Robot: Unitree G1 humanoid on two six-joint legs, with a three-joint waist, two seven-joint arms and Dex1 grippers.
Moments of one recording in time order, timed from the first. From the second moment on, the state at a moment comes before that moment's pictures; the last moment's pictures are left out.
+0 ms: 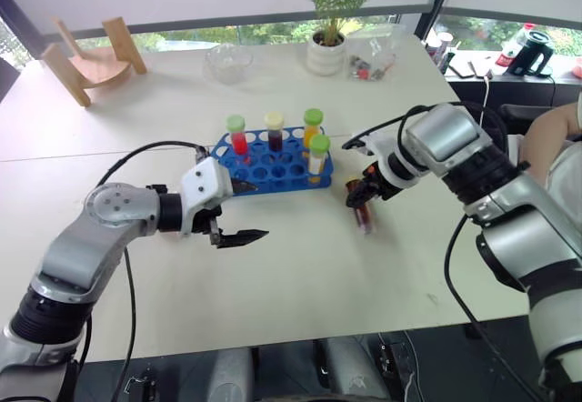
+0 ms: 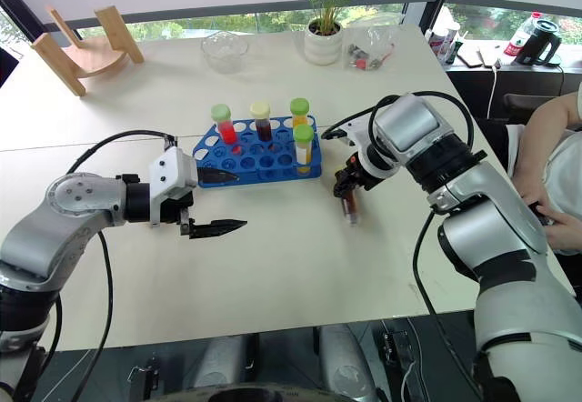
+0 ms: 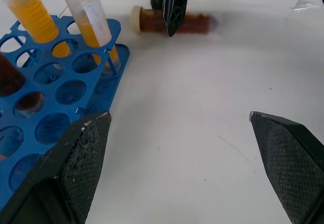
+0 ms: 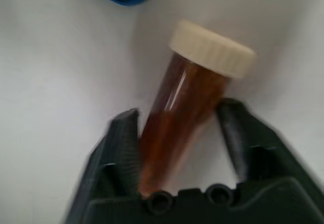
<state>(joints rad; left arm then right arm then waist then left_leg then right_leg) -0.34 0.80 -0.06 -0.43 -0.43 0.59 -0.99 -1.19 -0.65 0.69 0.39 0.38 1.45 0.88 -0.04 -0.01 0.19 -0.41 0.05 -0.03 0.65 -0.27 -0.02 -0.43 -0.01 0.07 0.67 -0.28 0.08</state>
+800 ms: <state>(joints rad) -0.45 0.97 0.04 -0.03 -0.40 0.55 -1.14 -0.56 -0.10 0.18 -0.29 0.30 0.47 0.39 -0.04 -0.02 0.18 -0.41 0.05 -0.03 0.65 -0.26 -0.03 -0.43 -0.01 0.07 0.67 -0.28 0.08</state>
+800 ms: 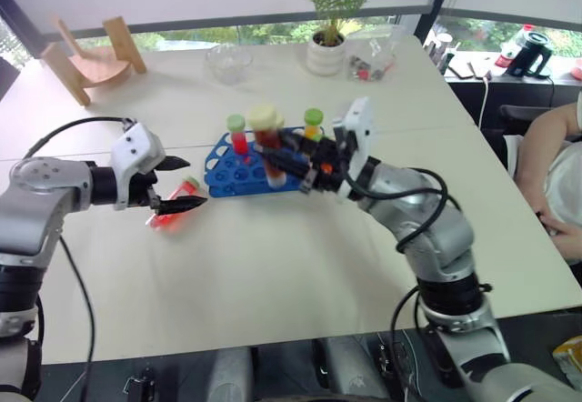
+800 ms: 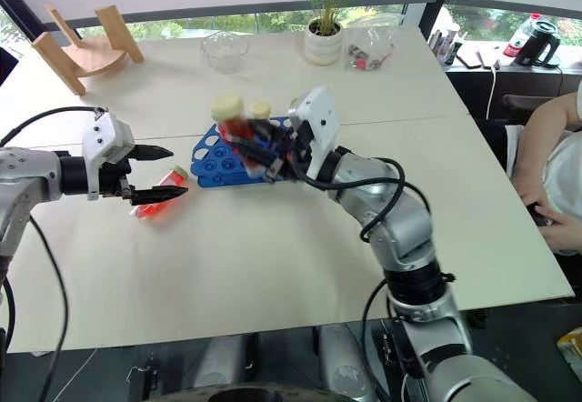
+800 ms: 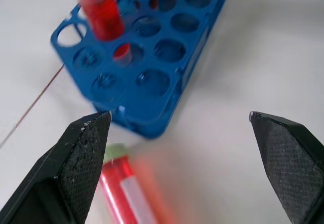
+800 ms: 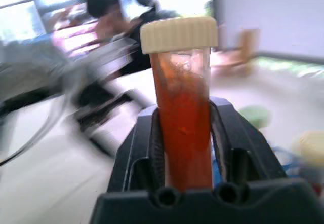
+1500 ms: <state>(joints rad) -0.46 0.94 0.03 -0.08 -0.40 0.58 -1.11 -0.52 0.02 0.28 0.06 0.00 0.17 0.20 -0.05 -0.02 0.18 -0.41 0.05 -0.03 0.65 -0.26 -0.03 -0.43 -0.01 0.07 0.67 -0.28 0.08</state>
